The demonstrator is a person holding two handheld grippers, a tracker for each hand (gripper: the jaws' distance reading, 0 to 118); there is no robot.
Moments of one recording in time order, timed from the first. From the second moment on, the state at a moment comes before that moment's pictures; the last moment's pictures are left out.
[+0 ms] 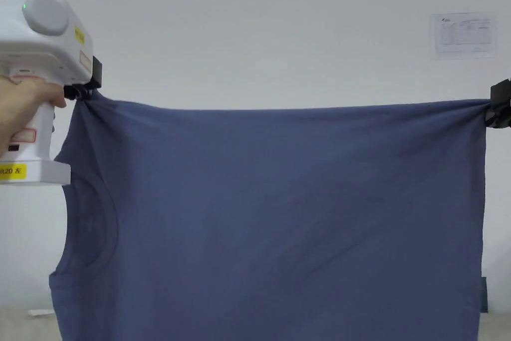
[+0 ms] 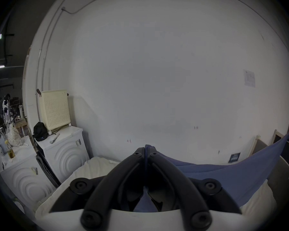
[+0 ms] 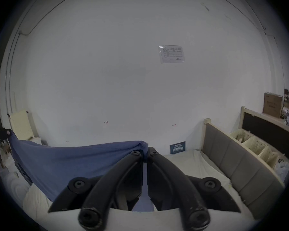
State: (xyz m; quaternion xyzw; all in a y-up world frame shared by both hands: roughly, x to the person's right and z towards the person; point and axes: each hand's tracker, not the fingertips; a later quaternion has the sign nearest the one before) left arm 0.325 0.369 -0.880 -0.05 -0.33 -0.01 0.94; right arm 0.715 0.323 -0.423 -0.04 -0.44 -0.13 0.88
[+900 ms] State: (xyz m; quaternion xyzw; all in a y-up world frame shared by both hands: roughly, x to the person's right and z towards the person) left arm 0.311 -0.082 -0.843 -0.37 -0.34 -0.15 0.85; right arm 0.679 -0.085 -0.380 -0.29 -0.42 -0.32 0.80
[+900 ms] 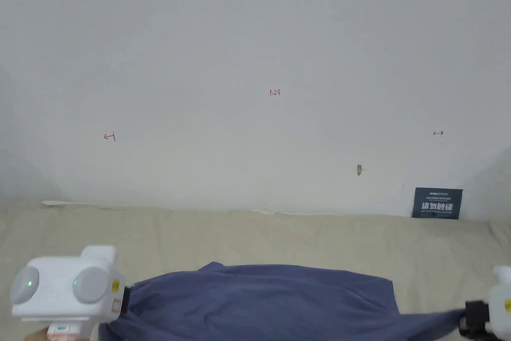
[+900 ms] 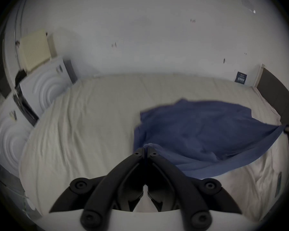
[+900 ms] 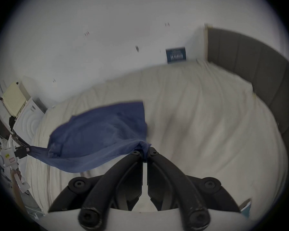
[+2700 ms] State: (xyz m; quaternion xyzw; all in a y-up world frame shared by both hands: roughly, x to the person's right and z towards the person) left arm -0.040 -0.142 -0.555 -0.40 -0.39 -0.08 0.82; right arm 0.300 -0.138 -0.103 -0.25 -0.44 -0.30 0.81
